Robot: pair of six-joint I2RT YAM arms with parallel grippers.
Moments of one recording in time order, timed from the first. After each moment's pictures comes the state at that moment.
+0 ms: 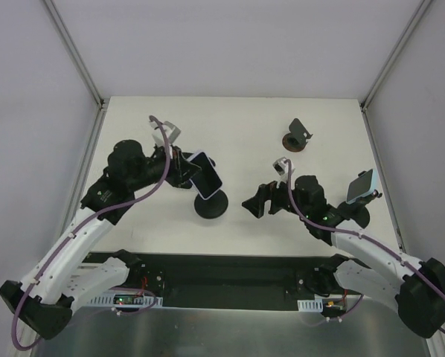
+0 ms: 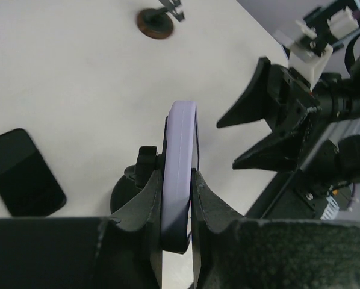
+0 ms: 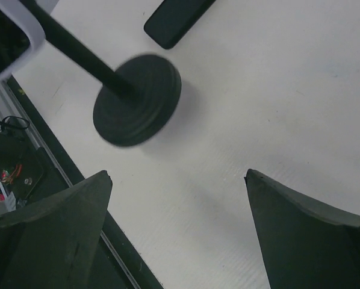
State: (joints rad) left arm -0.42 0.86 0.97 -0.35 0.40 -0.26; right arm 0.65 1.01 0.48 0.13 -0.31 0.38
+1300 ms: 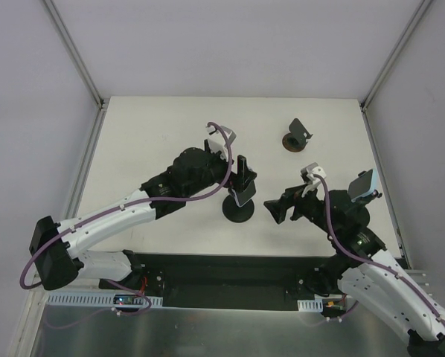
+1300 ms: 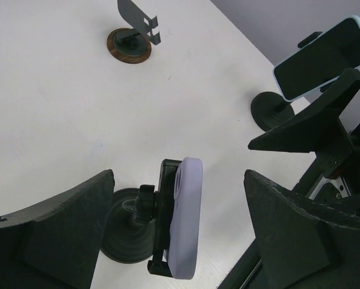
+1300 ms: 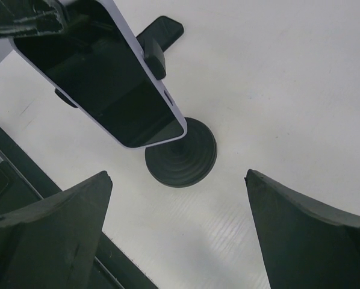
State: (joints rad) left arm -0.94 1.24 1.02 -0.03 -0.07 -0.35; right arm 0.65 0.51 0.50 -0.26 -0.09 0.24
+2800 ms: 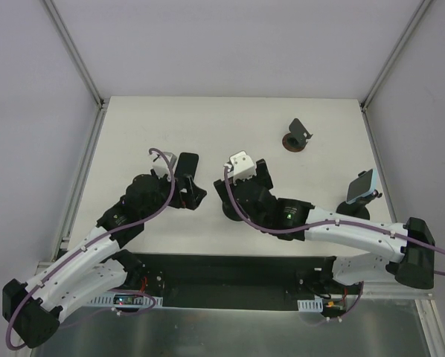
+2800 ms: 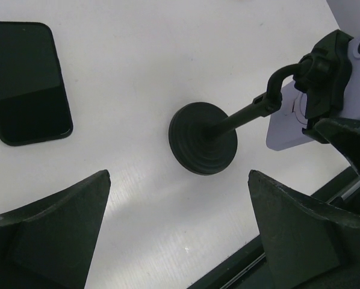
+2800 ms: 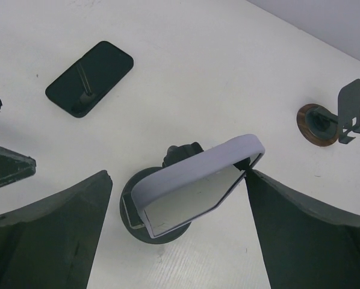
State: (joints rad) left arm -0.64 0.72 0.57 -0.20 0.00 -0.48; right arm 1.24 1.24 1.00 -0.21 0.80 0.13
